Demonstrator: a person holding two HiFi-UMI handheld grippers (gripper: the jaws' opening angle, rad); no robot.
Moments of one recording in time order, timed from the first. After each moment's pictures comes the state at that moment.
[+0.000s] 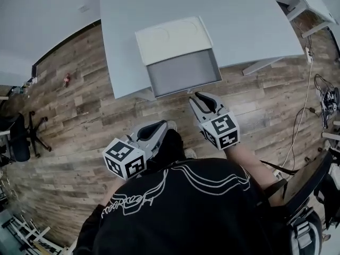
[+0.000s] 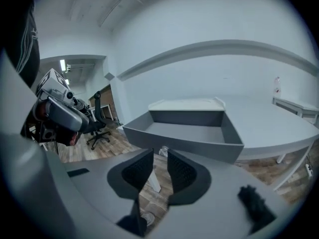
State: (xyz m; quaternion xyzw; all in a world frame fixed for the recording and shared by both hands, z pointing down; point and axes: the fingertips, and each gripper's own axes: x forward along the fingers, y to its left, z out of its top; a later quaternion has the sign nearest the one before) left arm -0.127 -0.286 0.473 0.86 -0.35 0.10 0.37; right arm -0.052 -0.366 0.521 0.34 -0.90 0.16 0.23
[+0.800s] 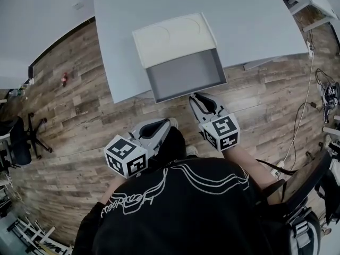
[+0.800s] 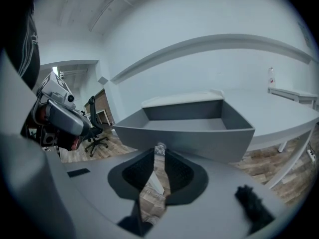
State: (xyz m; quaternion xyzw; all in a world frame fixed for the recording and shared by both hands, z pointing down) left arm -0.125 -0.307 0.492 0.86 -0.31 0.12 0.38; right arm -0.057 -0.379 0.543 0.36 -0.89 0.19 0.21
